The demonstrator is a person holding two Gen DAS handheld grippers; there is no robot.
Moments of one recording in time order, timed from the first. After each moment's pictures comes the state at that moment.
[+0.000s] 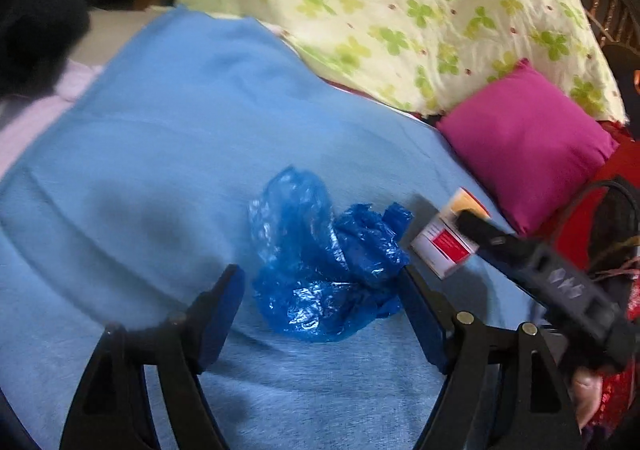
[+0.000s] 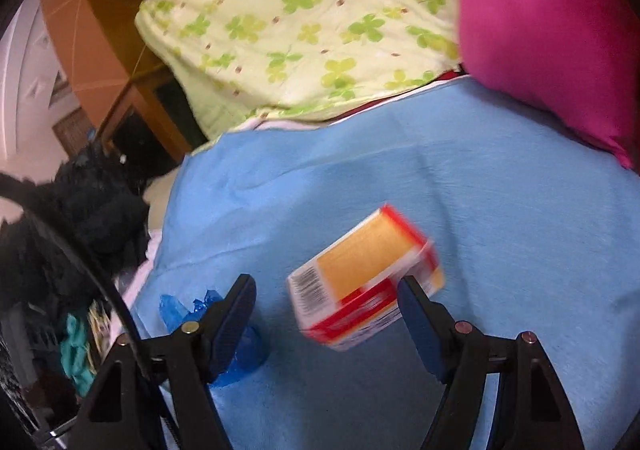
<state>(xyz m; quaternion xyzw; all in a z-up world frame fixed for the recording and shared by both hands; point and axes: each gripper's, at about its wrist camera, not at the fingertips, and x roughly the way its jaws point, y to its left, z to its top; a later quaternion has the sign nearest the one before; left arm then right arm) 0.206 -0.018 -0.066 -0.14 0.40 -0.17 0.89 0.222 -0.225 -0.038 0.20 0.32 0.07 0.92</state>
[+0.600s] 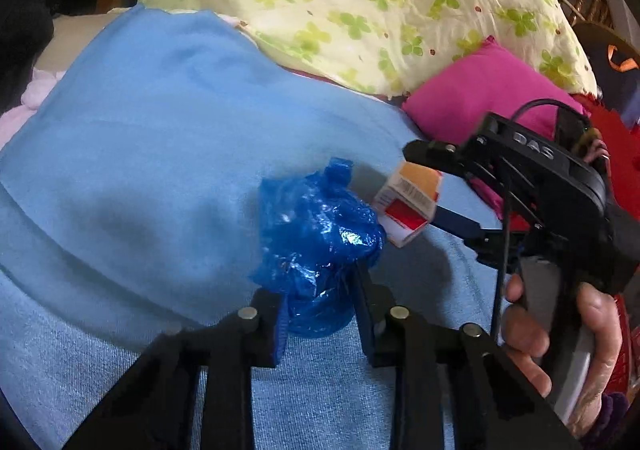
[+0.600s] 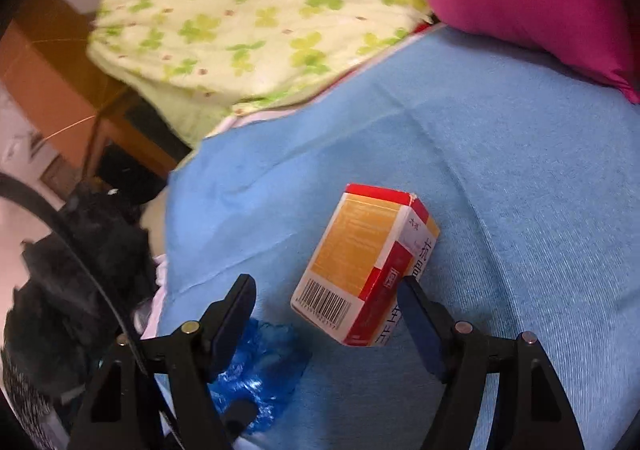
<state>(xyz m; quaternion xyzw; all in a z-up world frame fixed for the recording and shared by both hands) 0.196 -0.040 -0.065 -0.12 0.40 -0.22 0.88 0.248 -0.237 -0.043 0.33 0.37 0.04 0.87</state>
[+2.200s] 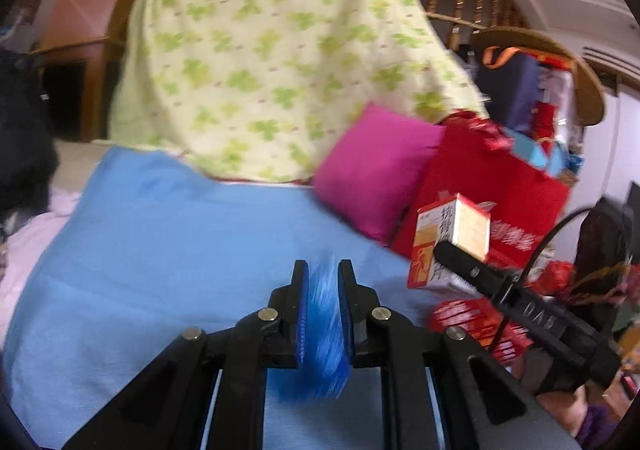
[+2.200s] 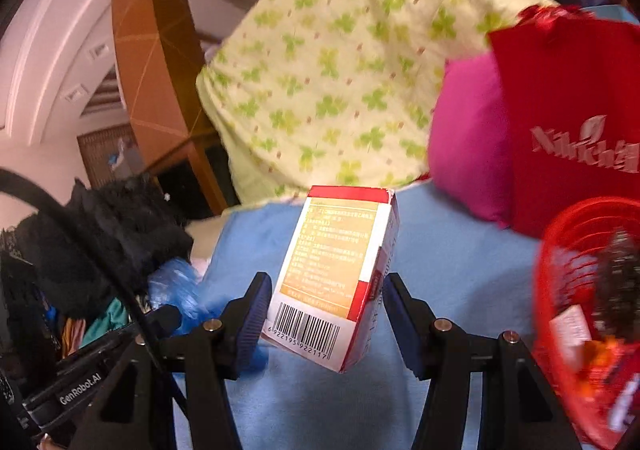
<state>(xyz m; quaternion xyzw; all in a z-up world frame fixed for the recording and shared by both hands) -0.029 -0.070 0.077 -0.07 0.22 -0.29 0.93 -0.054 -0.241 0.071 0.17 0.16 0.03 0.97</state>
